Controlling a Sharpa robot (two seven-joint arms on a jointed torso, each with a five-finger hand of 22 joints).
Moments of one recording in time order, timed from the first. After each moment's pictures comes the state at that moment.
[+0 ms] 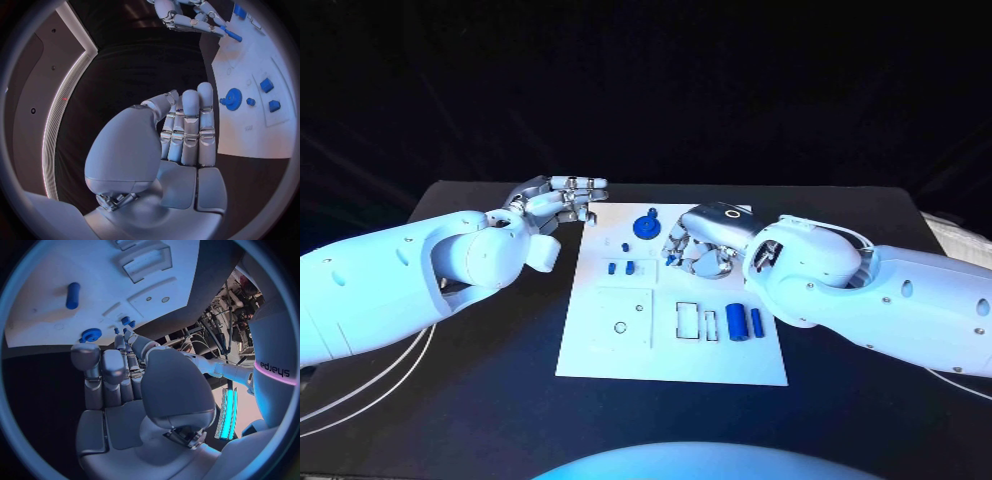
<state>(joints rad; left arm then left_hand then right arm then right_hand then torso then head) 1.21 -0.87 -0.03 1.50 0.05 -0.25 0.22 1.42 -0.16 0.50 -0.03 0.11 1.07 0.17 0.11 0.07 1.19 0.09 0.16 0.08 1.23 0.00 0.91 0.53 0.17 1.20 0.10 0.58 0.89 1.16 -0.79 -0.01 1.72 -1.68 -0.24 -0.20 1.35 -0.05 0.47 -0.04 0.05 1.19 0.10 0.10 0.09 1.22 0.05 0.11 0.07 1.47 -0.02 1.02 1.11 0.15 1.32 0.06 1.06 0.86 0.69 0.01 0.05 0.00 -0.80</state>
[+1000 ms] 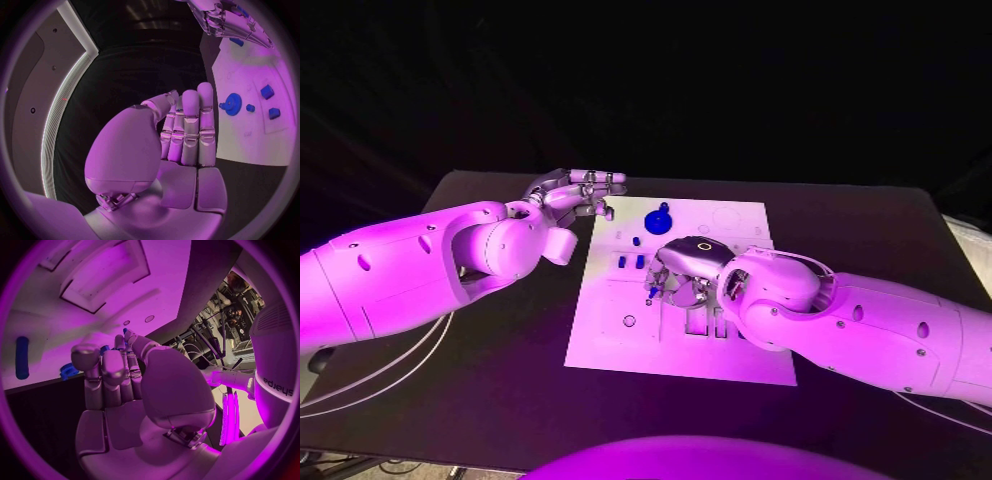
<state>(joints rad) 1.21 -0.86 -0.03 1.51 0.05 -0.25 0.22 1.42 -0.16 0.50 -0.03 0.11 1.07 0.17 0.11 0.07 1.18 0.10 0.16 0.08 1.23 0.00 0.91 0.53 0.17 1.20 0.10 0.58 0.89 1.07 -0.65 -0.03 1.63 -1.69 -0.19 -0.18 1.35 -0.05 0.47 -0.04 0.05 1.19 0.11 0.09 0.09 1.23 0.05 0.10 0.07 1.47 -0.02 1.03 1.11 0.15 1.33 0.06 1.07 0.86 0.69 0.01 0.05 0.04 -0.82</state>
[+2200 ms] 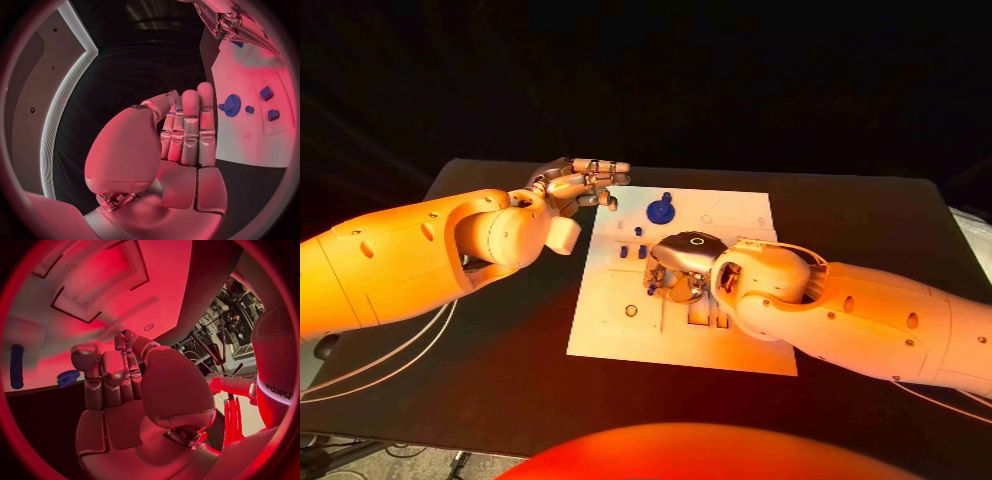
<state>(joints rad) 1.21 -0.86 -0.03 1.51 0.05 -0.25 0.21 1.42 -0.16 0.50 -0.03 0.11 1.07 0.17 0.11 0.07 1.18 0.10 0.16 0.08 1.23 0.00 0.91 0.52 0.17 1.20 0.10 0.58 0.89 1.07 -0.62 -0.03 1.61 -1.72 -0.11 -0.19 1.35 -0.05 0.47 -0.05 0.04 1.18 0.11 0.09 0.10 1.23 0.05 0.09 0.07 1.47 -0.02 1.04 1.12 0.15 1.33 0.06 1.07 0.87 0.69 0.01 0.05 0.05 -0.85</state>
